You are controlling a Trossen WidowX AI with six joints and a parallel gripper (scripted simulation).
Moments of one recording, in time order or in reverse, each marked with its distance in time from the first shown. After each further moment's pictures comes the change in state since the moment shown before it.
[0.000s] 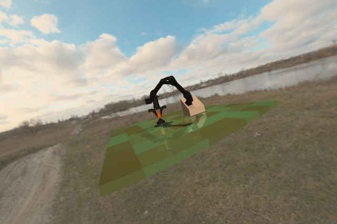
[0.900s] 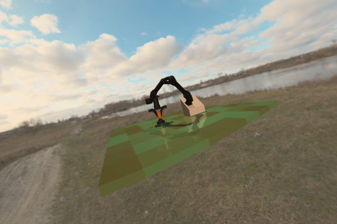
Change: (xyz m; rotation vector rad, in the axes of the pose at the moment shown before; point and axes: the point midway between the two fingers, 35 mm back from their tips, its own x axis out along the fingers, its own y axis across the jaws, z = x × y) arm 0.001 -0.003 0.000 0.012 -0.001 -0.001
